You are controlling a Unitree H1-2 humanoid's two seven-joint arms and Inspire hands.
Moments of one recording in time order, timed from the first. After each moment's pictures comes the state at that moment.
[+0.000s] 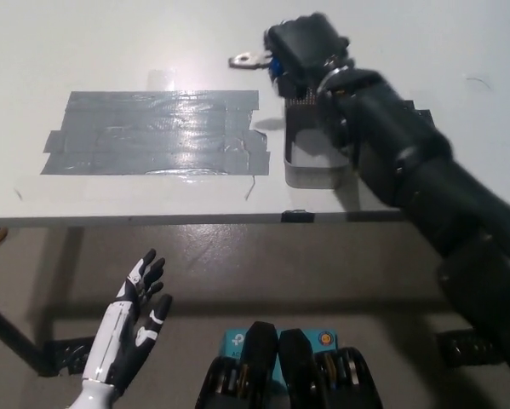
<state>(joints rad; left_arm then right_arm) 0.07 0.11 -0.06 -0.17 0.11 -0.09 -0.06 -1.32 -0.06 0.70 1.22 -0.76 0.02 -0.10</state>
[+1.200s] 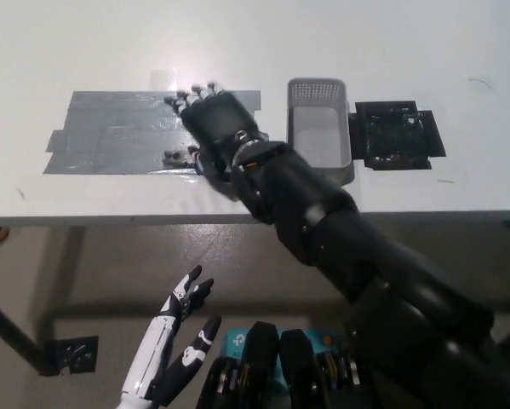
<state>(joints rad) 0.10 0.08 -0.16 -0.16 0.19 -0.11 -0.06 -1.30 0.15 0.75 1.41 -0.78 -0.05 -0.25</state>
